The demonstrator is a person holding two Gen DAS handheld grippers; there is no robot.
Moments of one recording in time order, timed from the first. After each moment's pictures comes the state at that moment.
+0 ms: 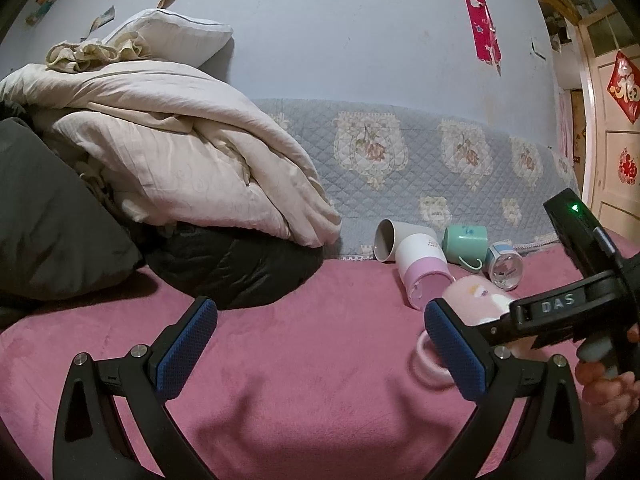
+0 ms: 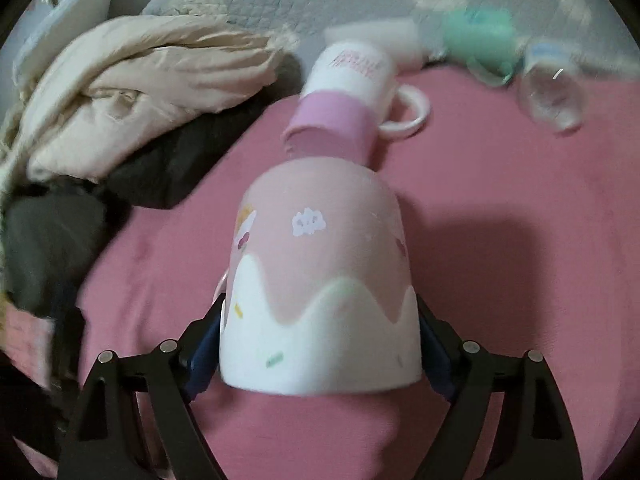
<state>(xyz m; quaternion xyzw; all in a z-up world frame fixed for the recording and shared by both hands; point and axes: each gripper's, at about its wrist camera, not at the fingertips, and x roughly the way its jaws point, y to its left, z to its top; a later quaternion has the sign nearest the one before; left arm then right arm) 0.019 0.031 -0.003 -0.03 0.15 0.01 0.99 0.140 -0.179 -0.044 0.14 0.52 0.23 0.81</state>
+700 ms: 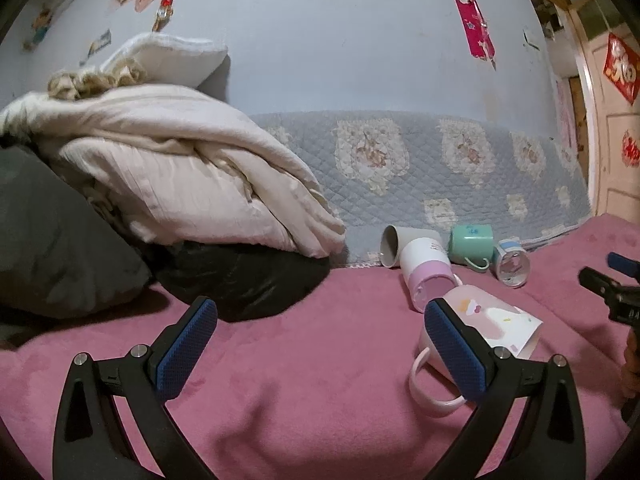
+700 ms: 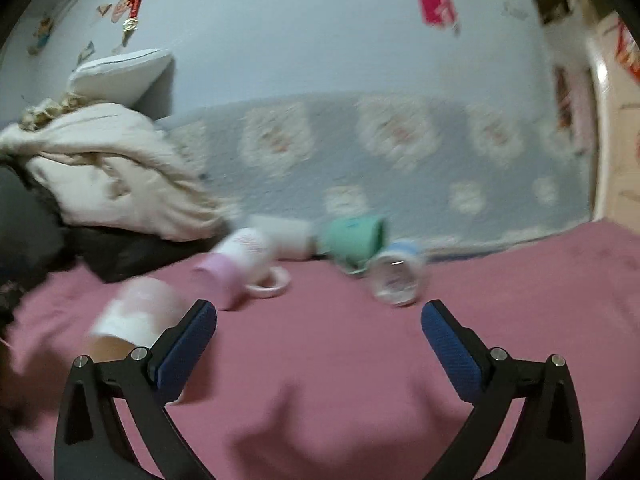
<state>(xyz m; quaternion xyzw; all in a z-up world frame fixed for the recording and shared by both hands) 0.013 0.016 0.003 0.01 0.13 0.03 0.99 0.041 -0.282 -0.007 -0.02 0.15 0.04 0.99</state>
